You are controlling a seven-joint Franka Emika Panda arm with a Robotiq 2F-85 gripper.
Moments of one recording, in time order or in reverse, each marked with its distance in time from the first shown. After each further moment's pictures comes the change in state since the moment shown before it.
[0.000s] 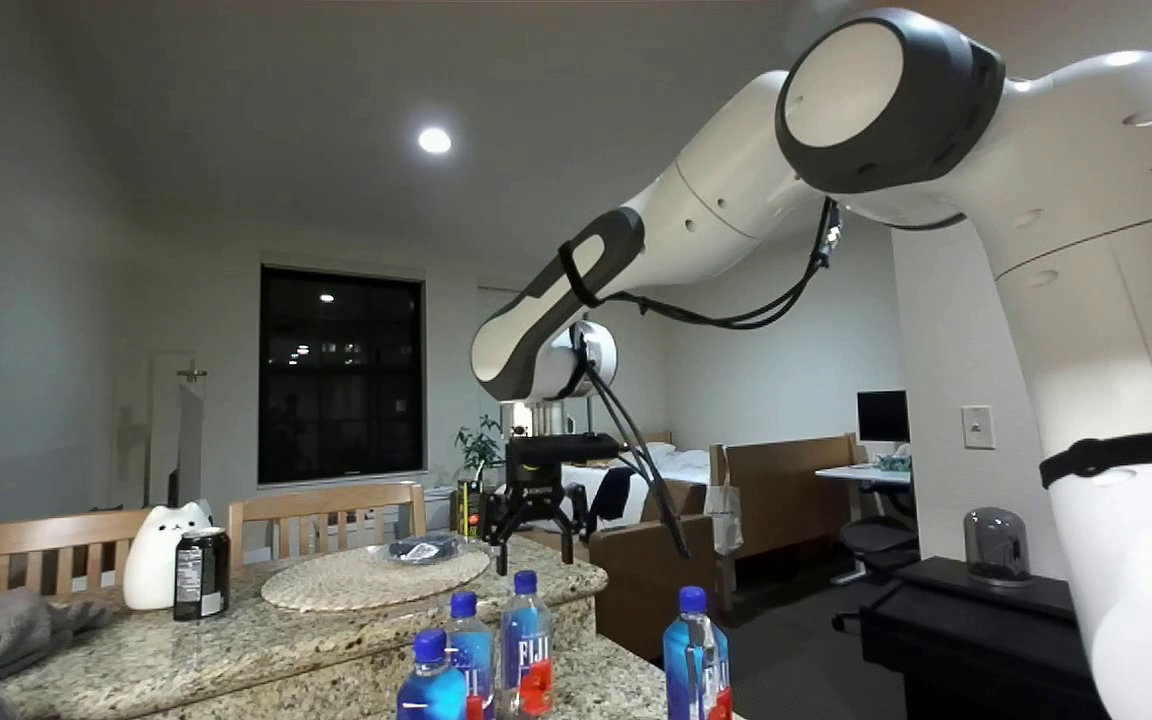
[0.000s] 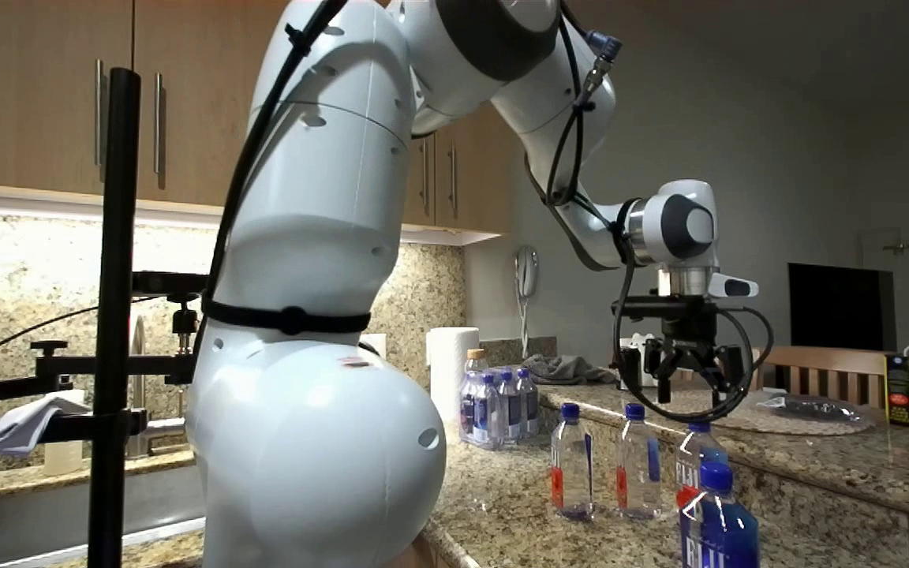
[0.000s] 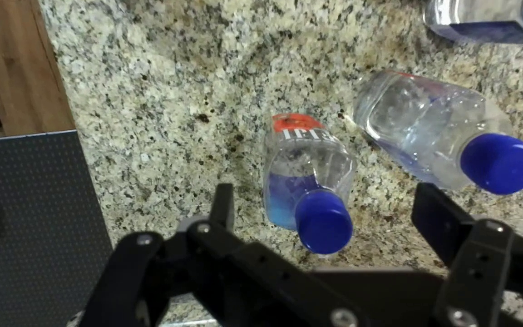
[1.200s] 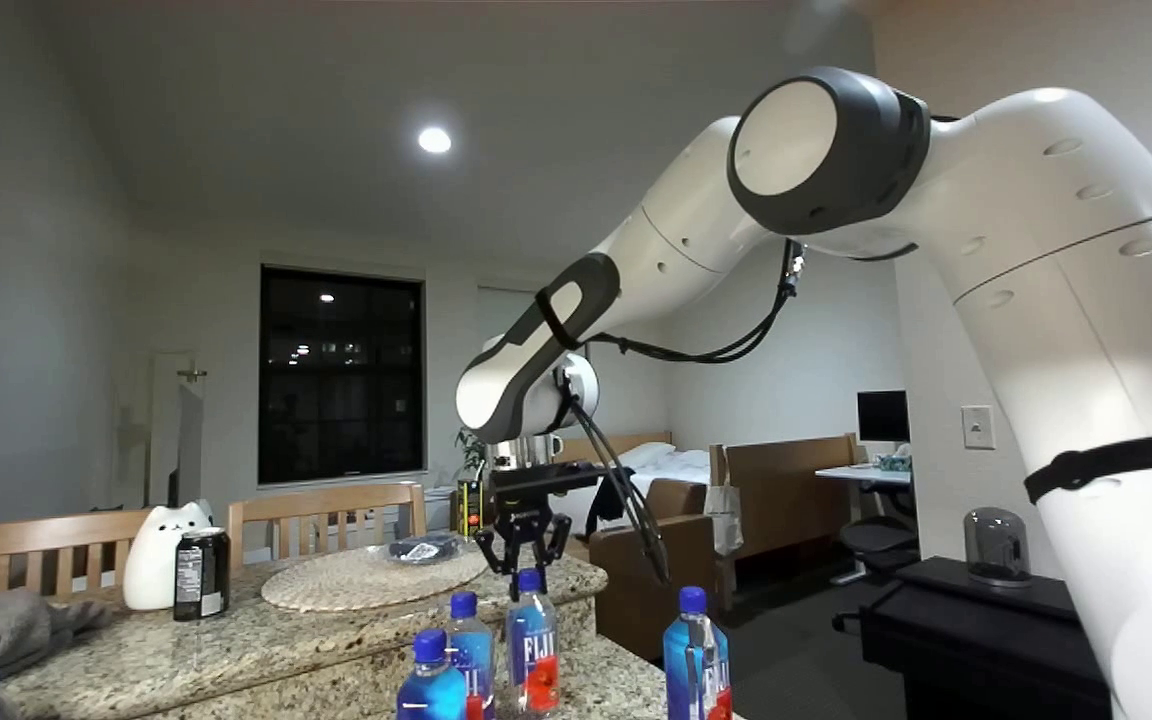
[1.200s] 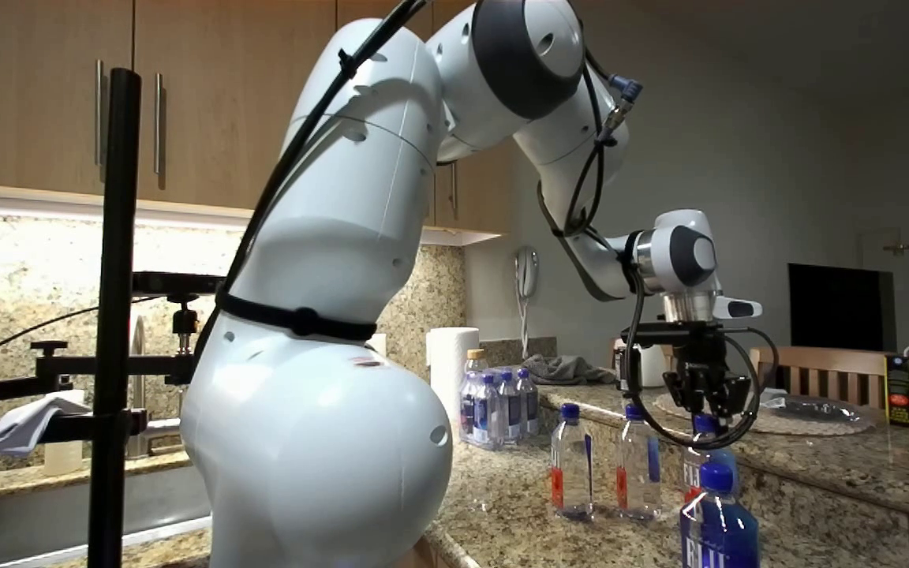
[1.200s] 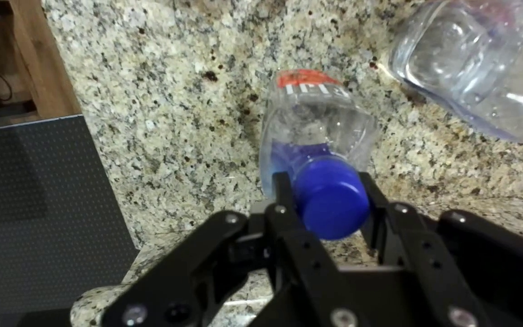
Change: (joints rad) arm 0.057 0.117 -0.048 0.066 -0.103 0.084 0.129
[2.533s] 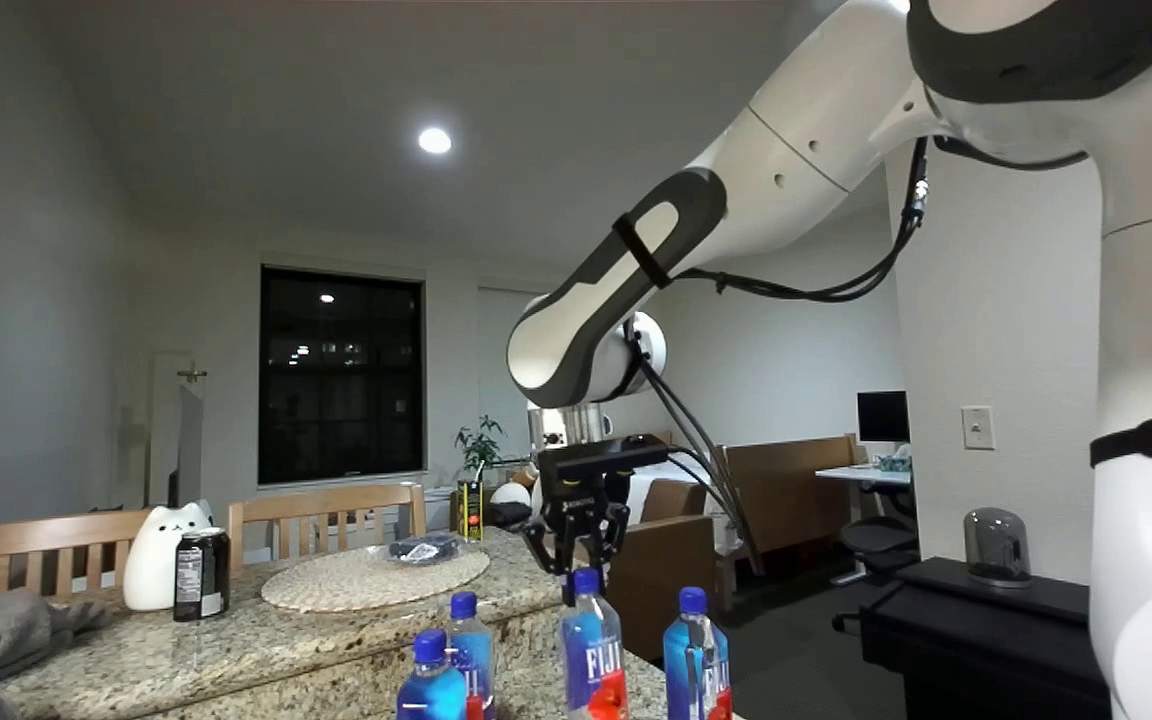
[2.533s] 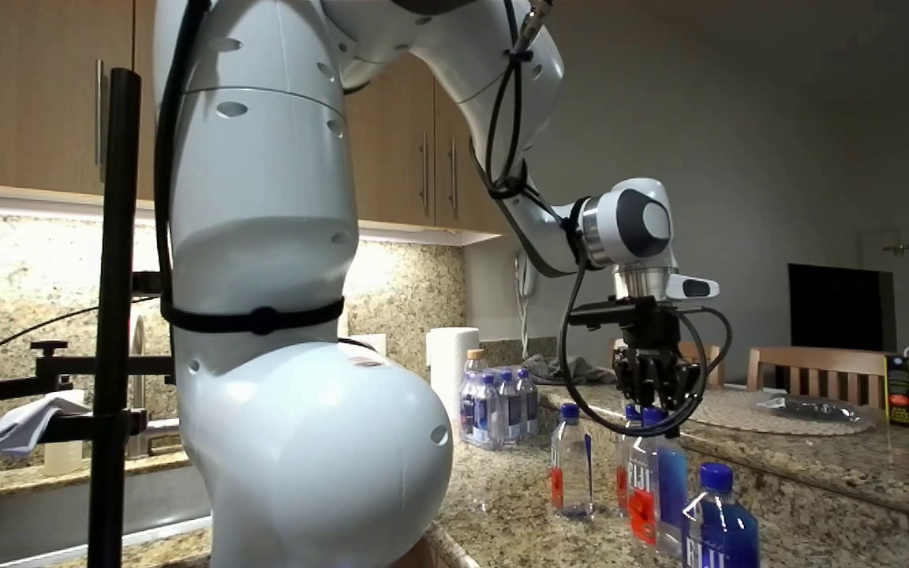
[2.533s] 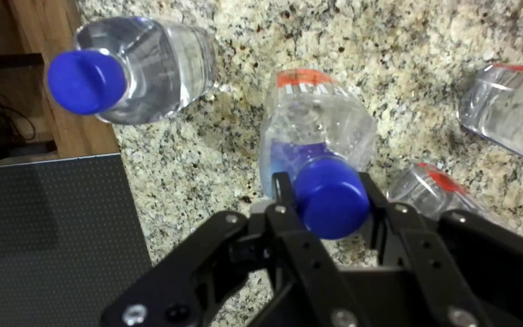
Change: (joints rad) arm 0.005 -0.378 0.026 -0.395 -0.003 -0.041 -0.008
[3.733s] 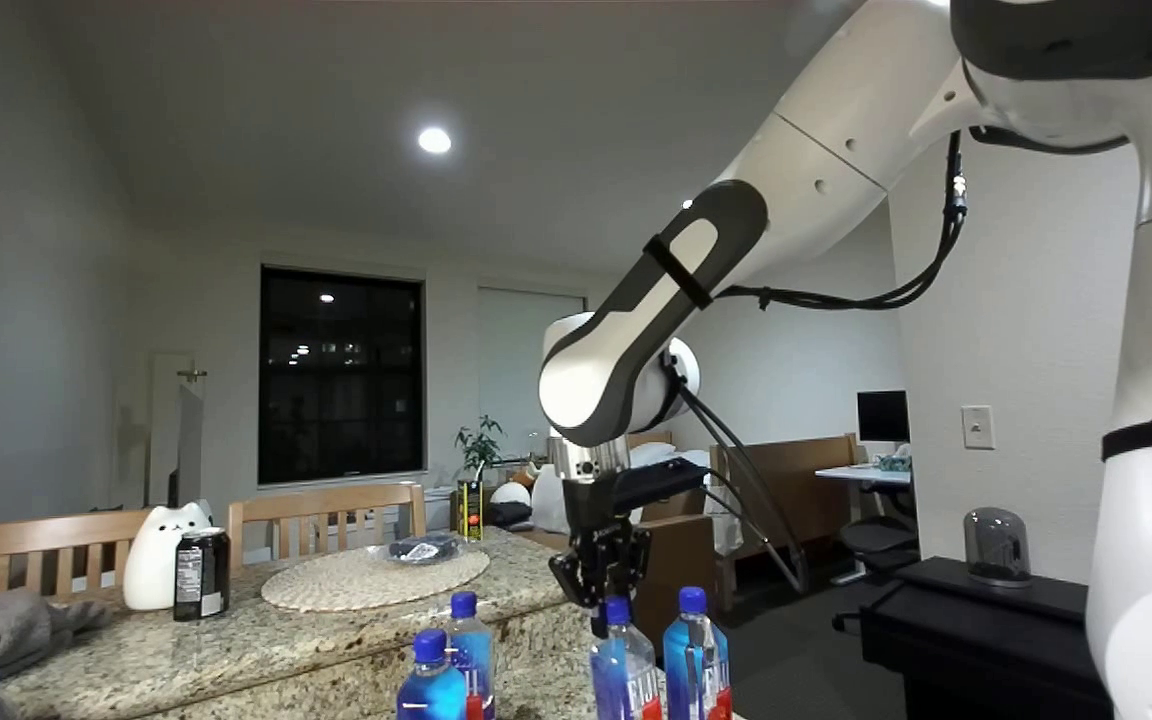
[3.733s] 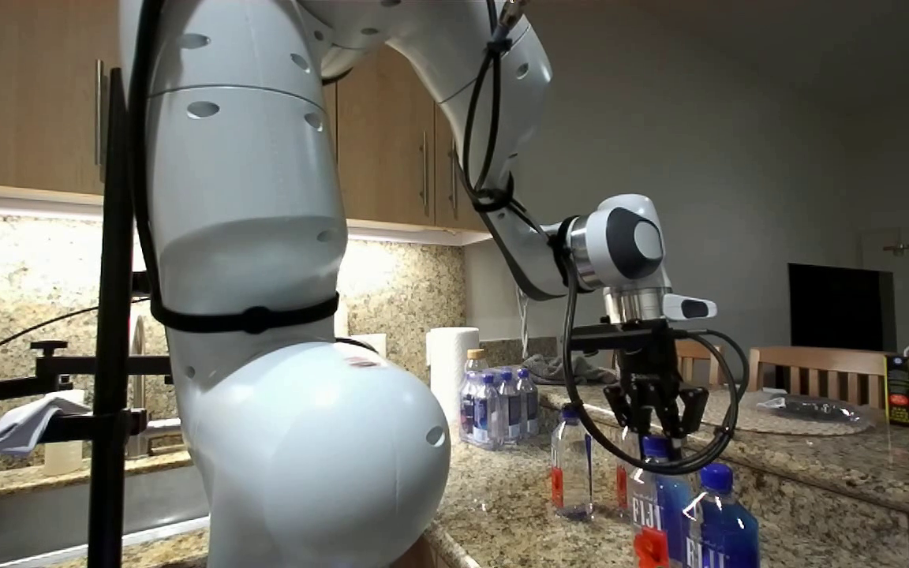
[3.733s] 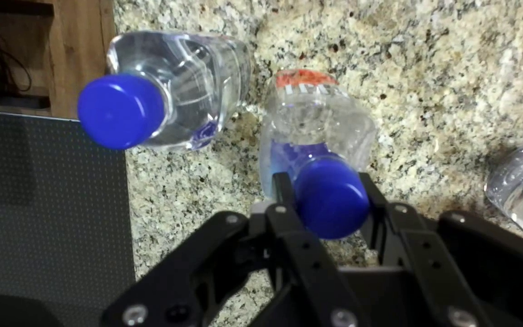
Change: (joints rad) arm -0.023 -0.063 0.008 -0.155 -0.059 0.109 -0.171
